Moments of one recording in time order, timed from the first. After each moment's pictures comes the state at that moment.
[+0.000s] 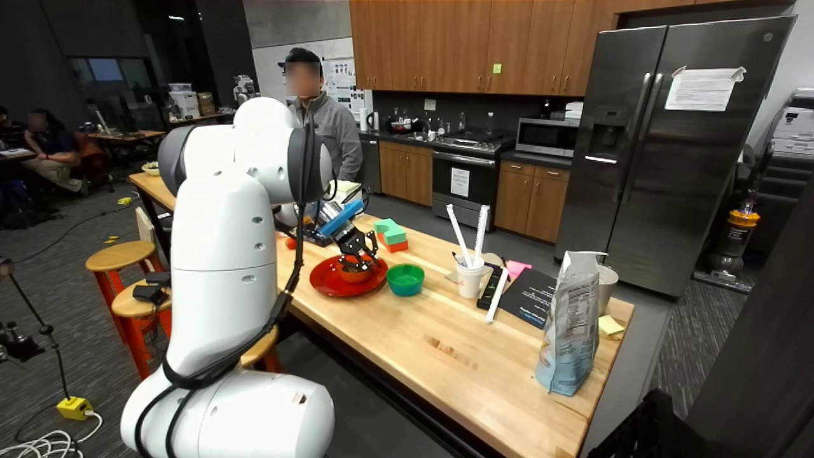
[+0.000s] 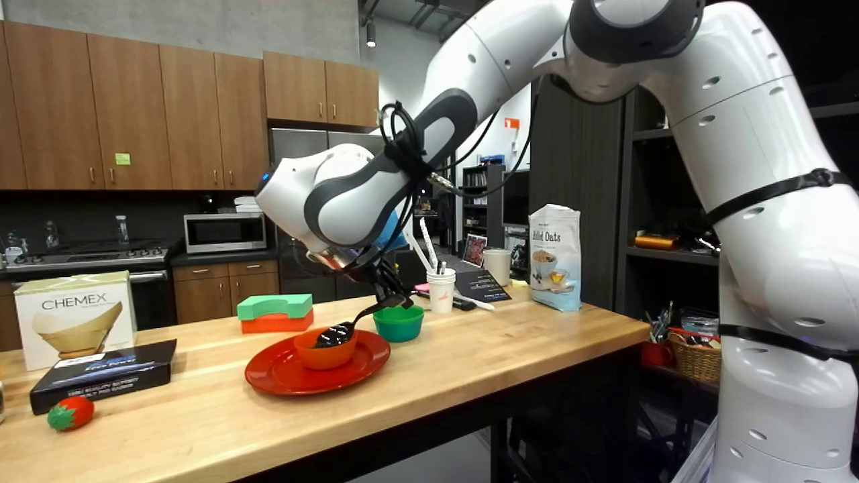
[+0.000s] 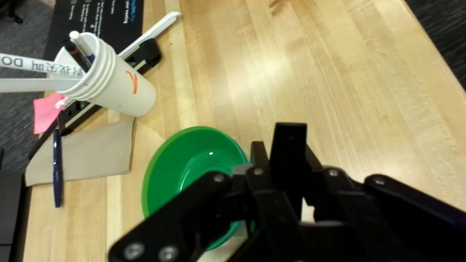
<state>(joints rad) 0.33 0.35 0.25 -1.83 -0.76 1.66 -0.10</state>
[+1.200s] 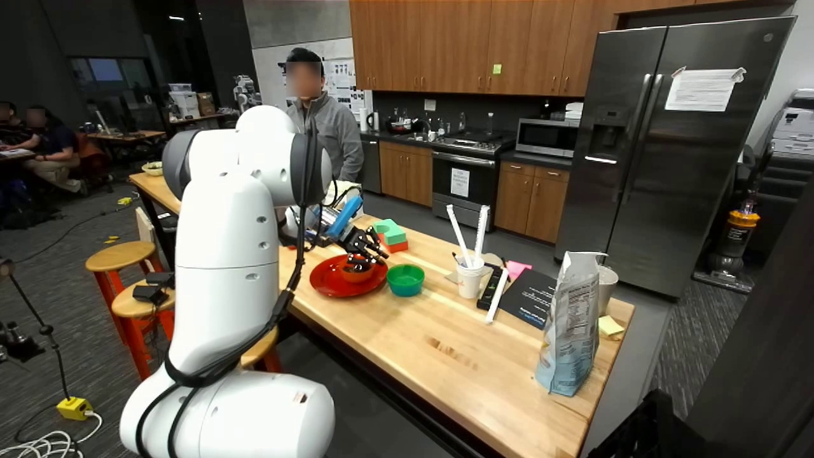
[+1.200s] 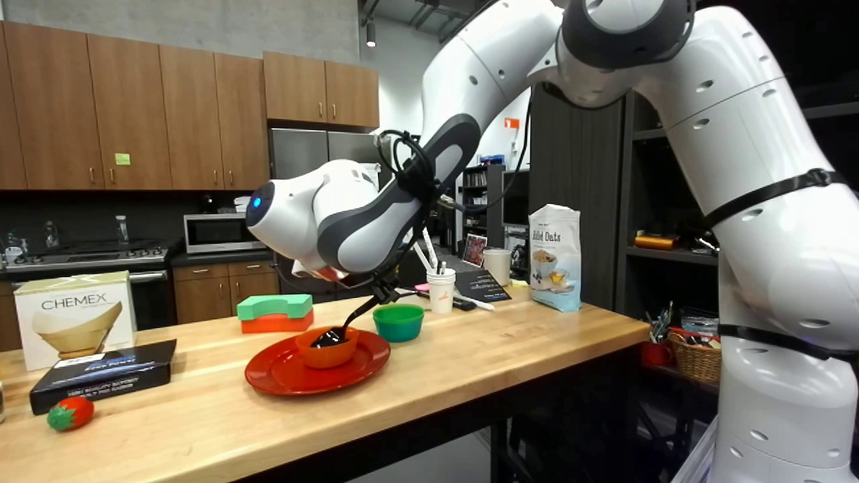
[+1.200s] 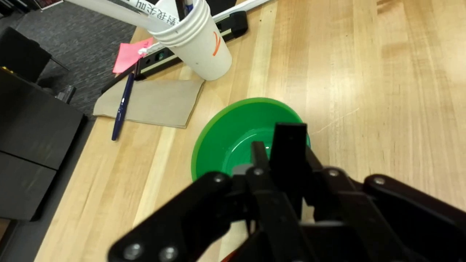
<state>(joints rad) 0.35 0.38 0.26 -1.85 -1.02 1.72 -0.25</state>
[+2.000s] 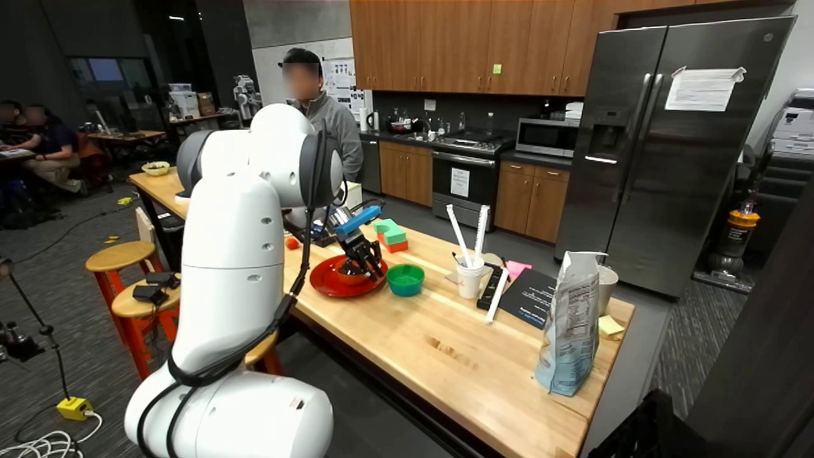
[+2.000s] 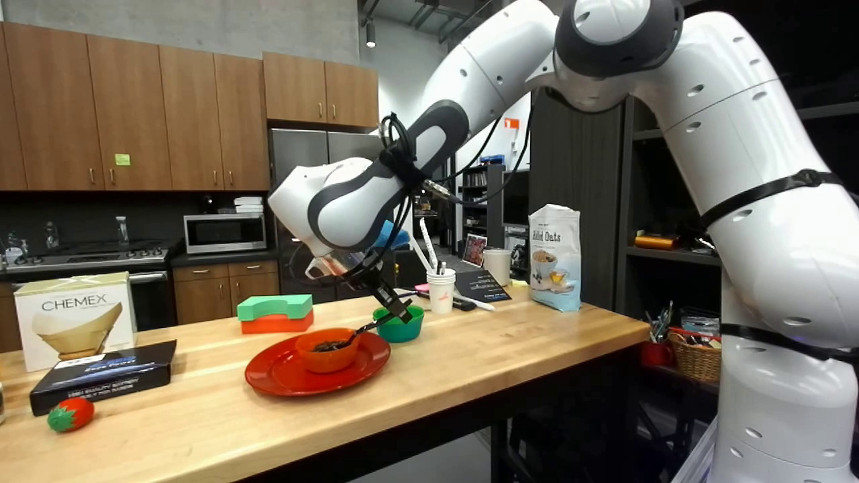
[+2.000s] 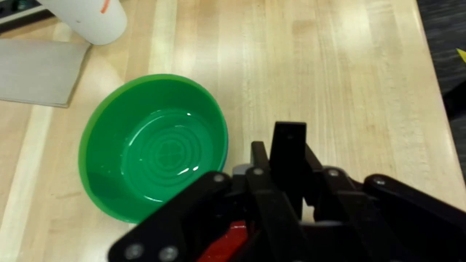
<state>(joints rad) 0.27 0.39 0.26 -1.80 -0.66 1.73 -0.49</state>
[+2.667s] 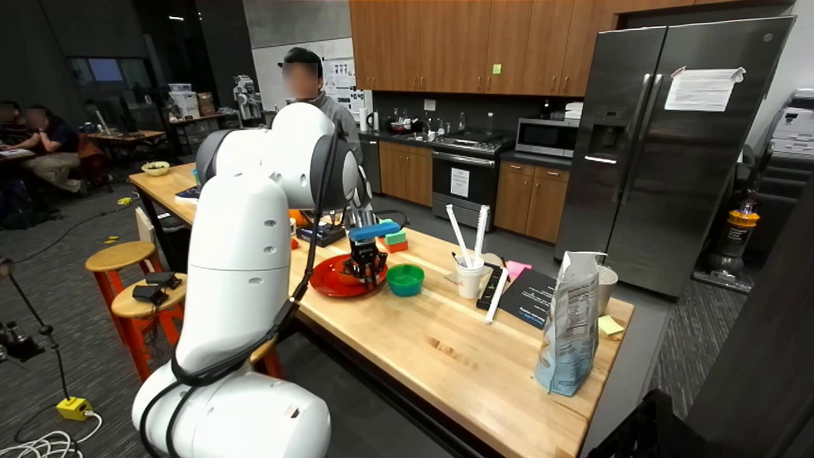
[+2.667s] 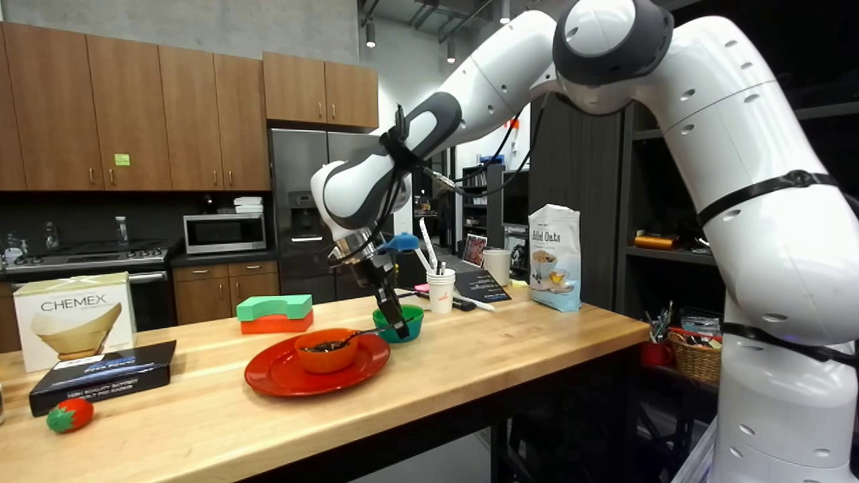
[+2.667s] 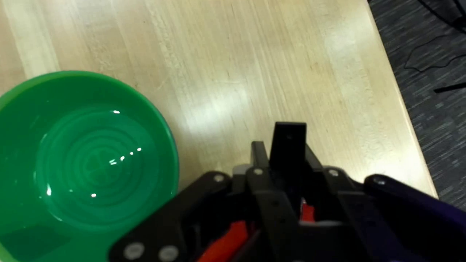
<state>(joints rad) 0.16 0.39 0.23 -1.79 -0.27 1.82 -0.50</state>
